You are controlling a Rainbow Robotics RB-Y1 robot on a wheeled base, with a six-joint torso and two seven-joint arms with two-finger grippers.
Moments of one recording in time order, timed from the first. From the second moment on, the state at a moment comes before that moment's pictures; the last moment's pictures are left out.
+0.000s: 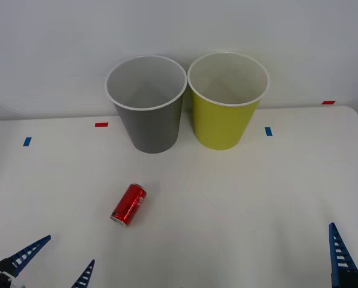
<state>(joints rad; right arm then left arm) 1.07 -0.37 0.05 -2.21 -0.09 -0.58 1.42 0.91 0.80 -0.26 -2.16 0.29 -0.31 -1.61</state>
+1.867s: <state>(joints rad) 1.07 -0.37 0.05 -2.21 -0.09 -0.58 1.42 0.09 0.90 -0.46 -2.54 0.35 1.19 -1.15</state>
